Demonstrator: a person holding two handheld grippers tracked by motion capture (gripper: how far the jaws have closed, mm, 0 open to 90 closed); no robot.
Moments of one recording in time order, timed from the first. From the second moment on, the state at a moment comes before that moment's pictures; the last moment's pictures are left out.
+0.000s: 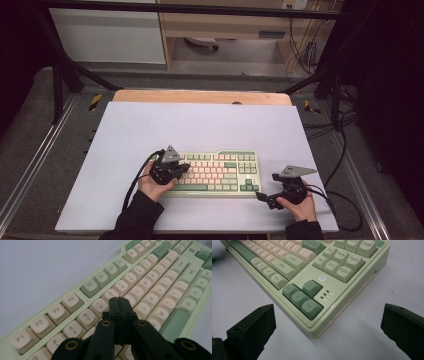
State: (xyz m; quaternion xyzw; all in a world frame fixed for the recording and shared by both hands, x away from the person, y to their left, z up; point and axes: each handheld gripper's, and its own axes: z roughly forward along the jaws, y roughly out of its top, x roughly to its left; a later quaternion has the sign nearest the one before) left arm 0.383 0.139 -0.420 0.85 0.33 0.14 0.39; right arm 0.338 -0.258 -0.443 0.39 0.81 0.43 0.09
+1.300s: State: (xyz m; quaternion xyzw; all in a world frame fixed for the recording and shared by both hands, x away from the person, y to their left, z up) left arm 0.377 0.154 -0.416 0.85 0.33 0.14 0.40; right arm 0.338 -0.258 -0.444 0.39 0.81 0.42 0.09
